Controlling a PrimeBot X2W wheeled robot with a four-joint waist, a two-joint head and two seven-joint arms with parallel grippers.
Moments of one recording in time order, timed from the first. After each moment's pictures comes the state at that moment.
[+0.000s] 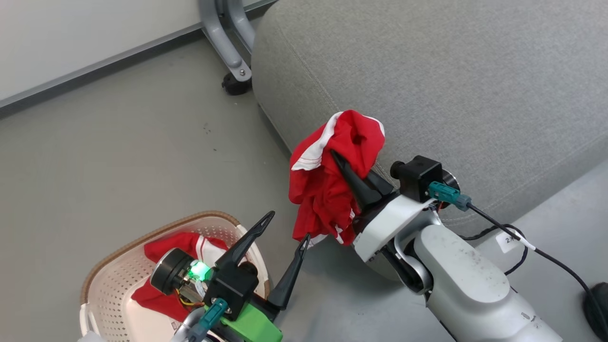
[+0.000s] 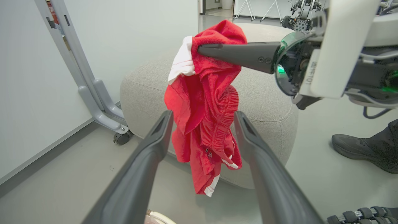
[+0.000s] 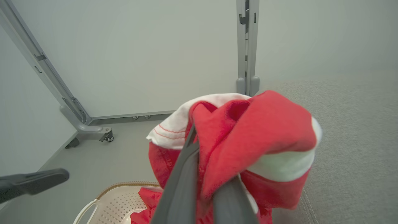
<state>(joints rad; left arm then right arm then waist) -0.11 0.23 -0.55 -0.06 -0.14 -0.08 -0.06 -0.54 -0.11 0.61 0.46 0.47 0.13 -0.26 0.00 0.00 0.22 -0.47</state>
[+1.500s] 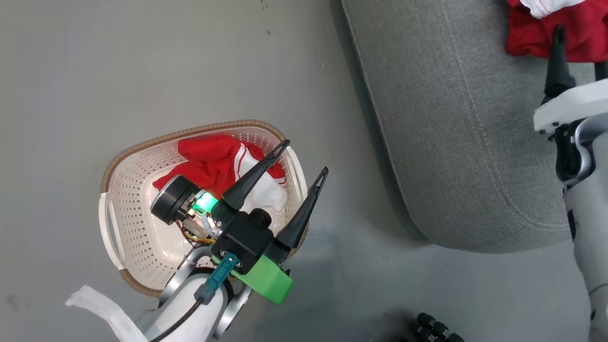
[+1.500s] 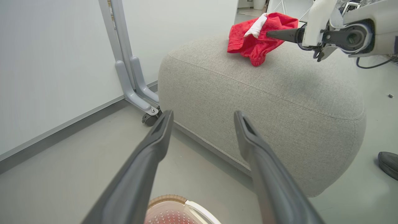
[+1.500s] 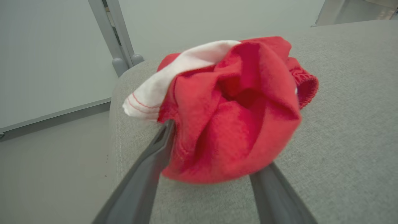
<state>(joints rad) -0.36 0.23 -0.61 -0.05 -0.09 -0.08 -0.12 -0.80 -0.30 -0.03 0.79 0.40 0.13 -0.26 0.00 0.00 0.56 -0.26</state>
